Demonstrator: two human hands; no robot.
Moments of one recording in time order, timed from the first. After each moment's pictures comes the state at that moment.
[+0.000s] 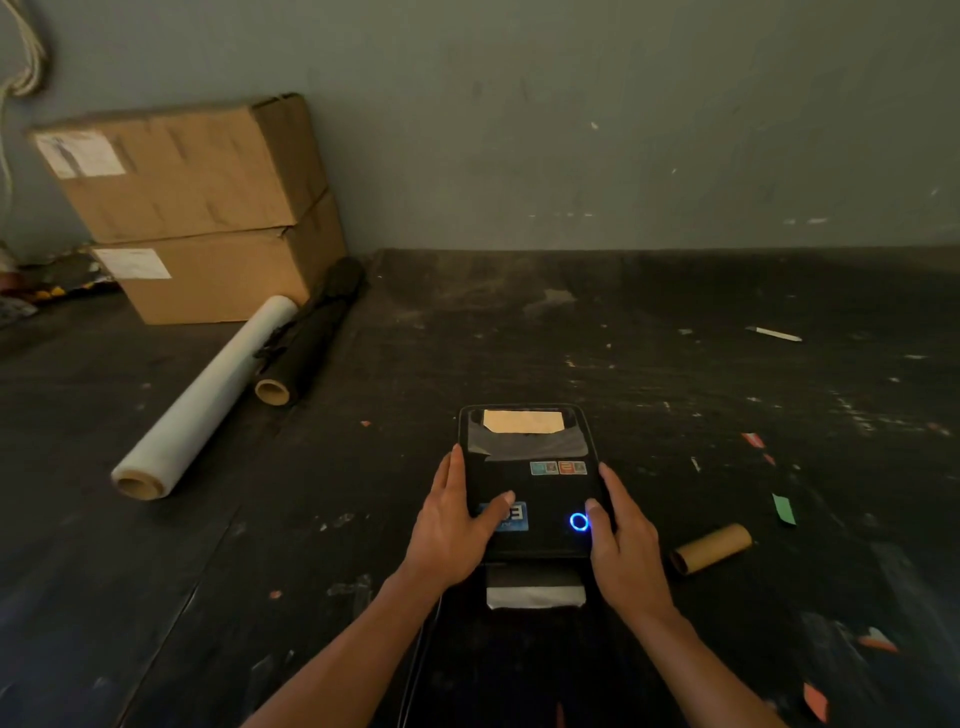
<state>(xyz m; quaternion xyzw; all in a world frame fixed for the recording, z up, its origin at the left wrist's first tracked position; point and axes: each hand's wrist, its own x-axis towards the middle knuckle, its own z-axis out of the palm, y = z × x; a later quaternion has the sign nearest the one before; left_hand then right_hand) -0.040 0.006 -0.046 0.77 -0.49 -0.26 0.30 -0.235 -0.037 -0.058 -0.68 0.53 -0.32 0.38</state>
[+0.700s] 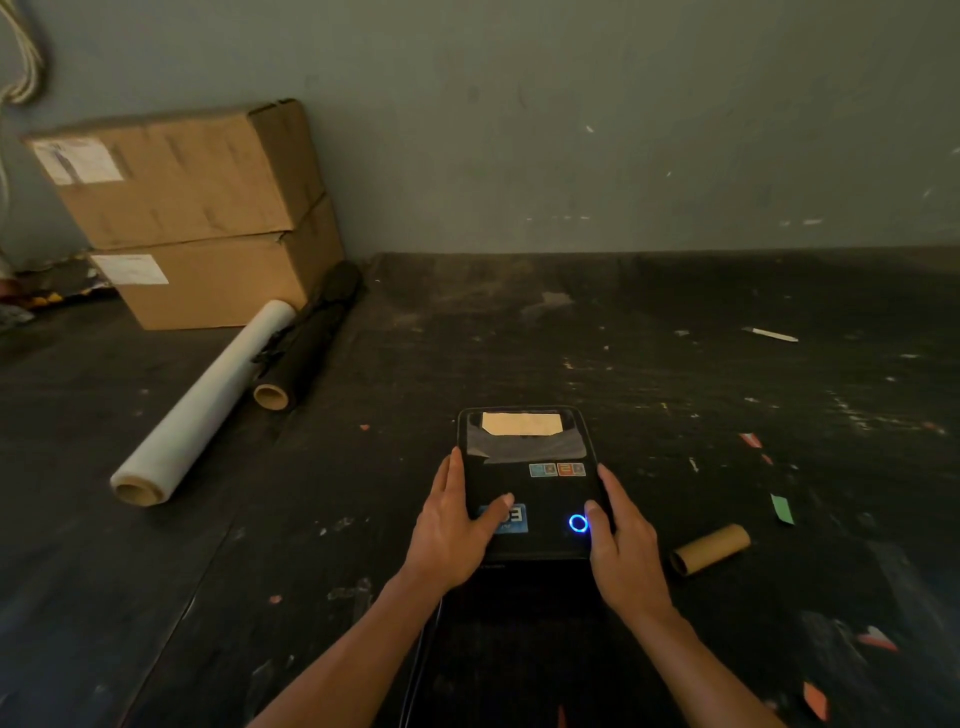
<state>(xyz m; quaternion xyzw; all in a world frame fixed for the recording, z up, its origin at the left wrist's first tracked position) -0.039 0.007 -0.047 0.76 -0.50 -0.27 0.31 -0.236 -0.037 -0.057 -0.68 0.54 -0.32 0.39</state>
